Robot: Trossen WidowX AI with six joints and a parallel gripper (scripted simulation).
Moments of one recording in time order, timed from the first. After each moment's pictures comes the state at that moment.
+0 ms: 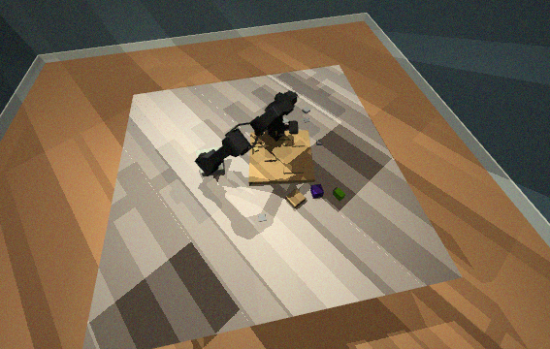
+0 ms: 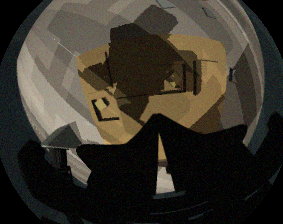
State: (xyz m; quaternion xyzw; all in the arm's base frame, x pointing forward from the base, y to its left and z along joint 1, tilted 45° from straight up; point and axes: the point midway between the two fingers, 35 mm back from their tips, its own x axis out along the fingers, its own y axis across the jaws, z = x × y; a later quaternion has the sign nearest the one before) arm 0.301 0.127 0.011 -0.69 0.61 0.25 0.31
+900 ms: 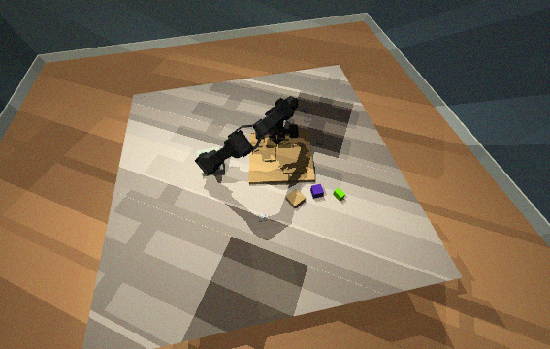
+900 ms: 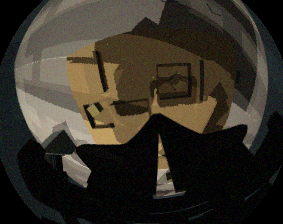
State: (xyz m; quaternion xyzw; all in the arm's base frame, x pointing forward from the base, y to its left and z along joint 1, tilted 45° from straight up) arm 0.307 0.111 -0.007 -0.69 0.61 0.25 0.31
